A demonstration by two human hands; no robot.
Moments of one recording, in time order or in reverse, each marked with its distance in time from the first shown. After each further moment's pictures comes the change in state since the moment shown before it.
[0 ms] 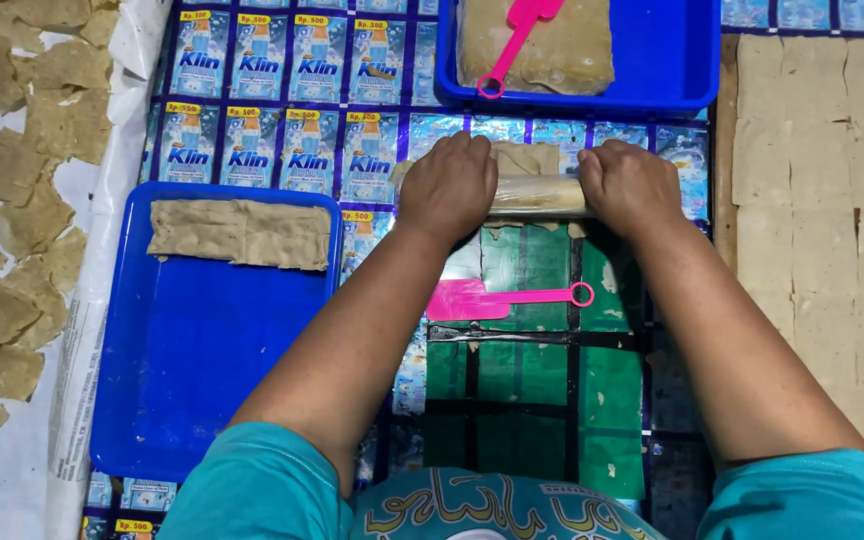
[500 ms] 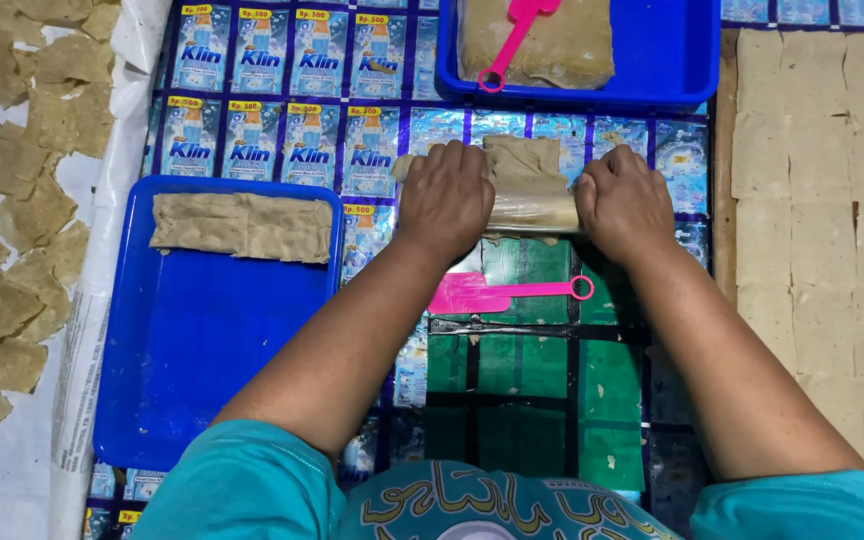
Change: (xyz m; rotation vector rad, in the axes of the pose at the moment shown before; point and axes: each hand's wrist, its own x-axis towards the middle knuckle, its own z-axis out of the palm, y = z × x) left_hand -0.028 0.010 -0.003 0.114 0.127 0.055; right_hand -0.034 -0.012 -0.001 -0.012 -0.007 -0.017
